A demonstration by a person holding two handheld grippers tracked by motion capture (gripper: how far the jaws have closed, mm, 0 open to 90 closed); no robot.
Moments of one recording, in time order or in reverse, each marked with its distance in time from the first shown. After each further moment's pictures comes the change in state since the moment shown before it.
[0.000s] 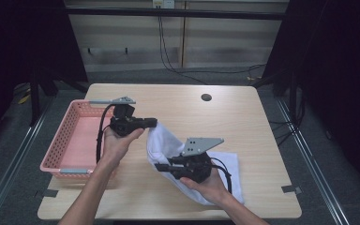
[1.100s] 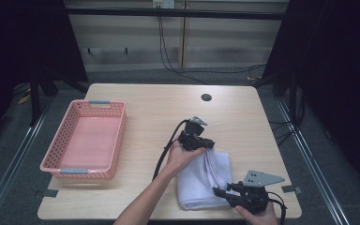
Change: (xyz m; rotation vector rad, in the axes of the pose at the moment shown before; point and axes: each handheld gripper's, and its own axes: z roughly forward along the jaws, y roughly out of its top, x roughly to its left) left arm -0.091 -0.036 0.192 0.220 -0.157 0.096; right arm -0.004 -0.134 -0.121 0.098 -0.274 0.202
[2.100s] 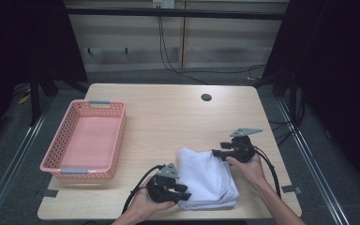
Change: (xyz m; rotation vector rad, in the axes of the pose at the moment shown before) left arm -0.046 -0.131 -0.084 0.101 -0.116 0.137; right arm -0.123 0.048 0.078 0.151 -0.184 0.079
